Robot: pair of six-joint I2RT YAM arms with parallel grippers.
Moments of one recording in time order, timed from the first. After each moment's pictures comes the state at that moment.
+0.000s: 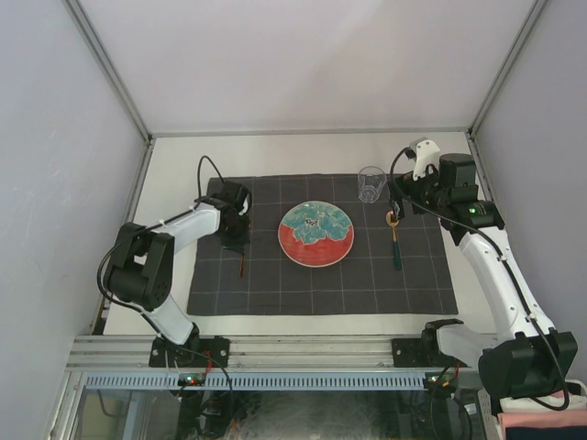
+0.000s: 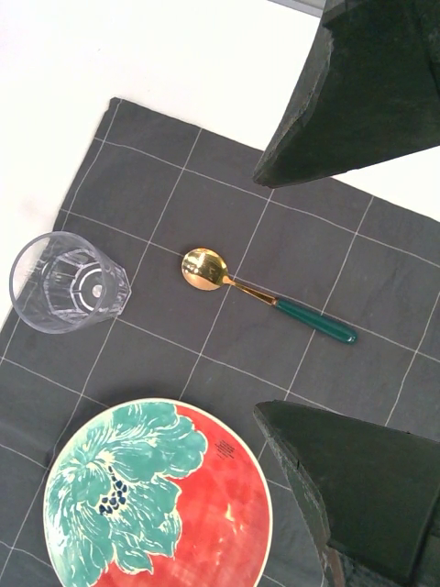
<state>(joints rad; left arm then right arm) -0.35 1.66 1.00 -0.60 -0.02 -0.39 0.12 1.11 1.09 -0.60 -0.20 -0.23</state>
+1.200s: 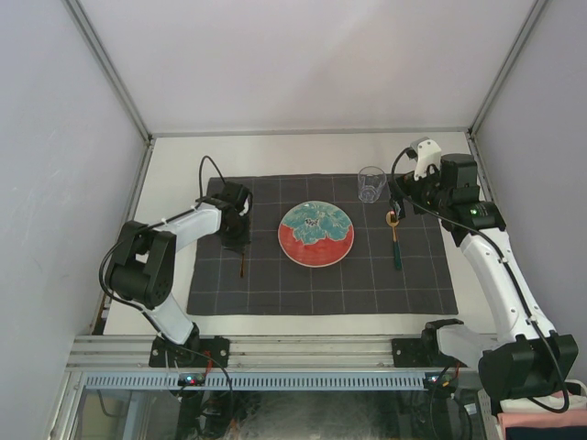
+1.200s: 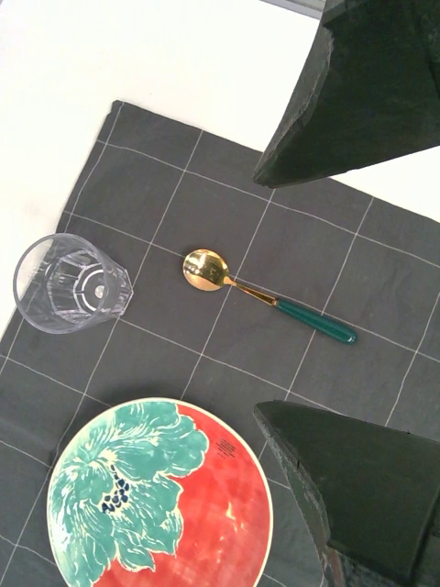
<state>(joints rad) -0.35 1.68 1.00 -0.58 -0.03 -0.38 0.11 1.10 1.09 -0.60 -0.21 -0.23</state>
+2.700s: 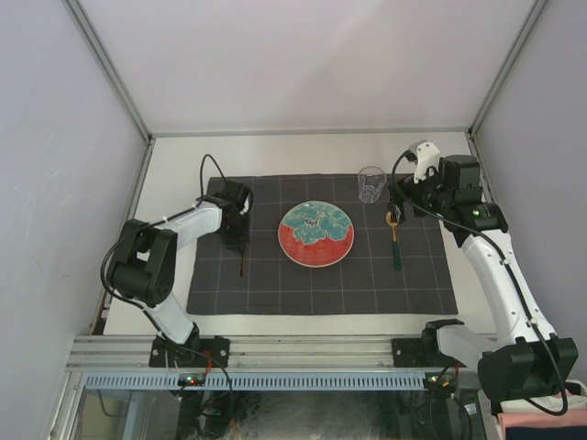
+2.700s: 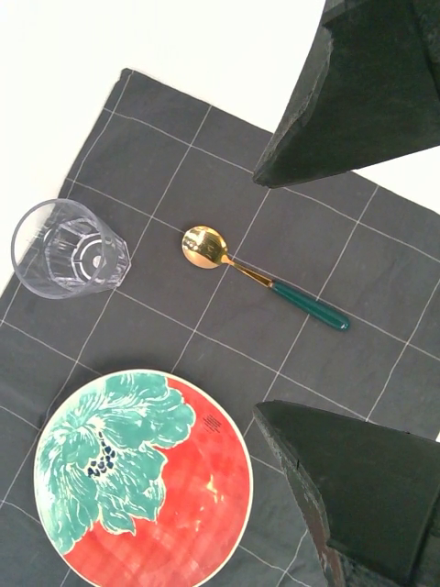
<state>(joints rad) -0.35 1.70 1.01 -0.58 -0.05 -0.37 0.09 1.09 1.09 -0.63 -0.30 -0.26</state>
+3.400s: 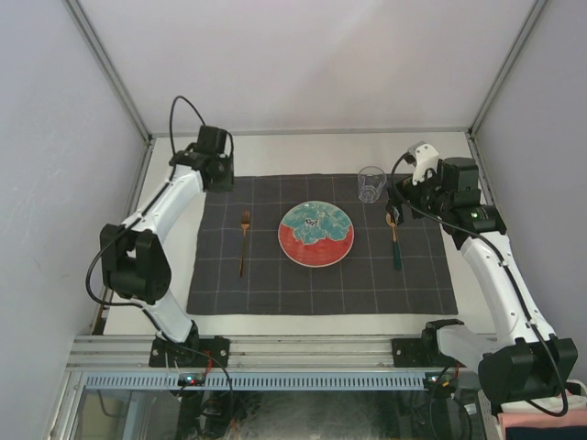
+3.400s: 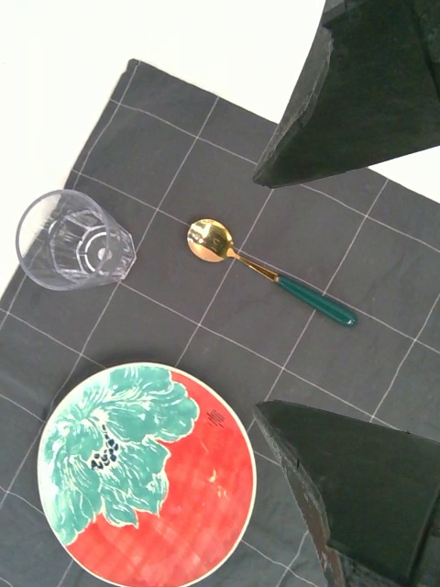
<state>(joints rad) -0.25 1.70 1.45 -0.73 -0.18 -0.23 0.10 1.09 1.06 -0.61 -0.32 -0.25</state>
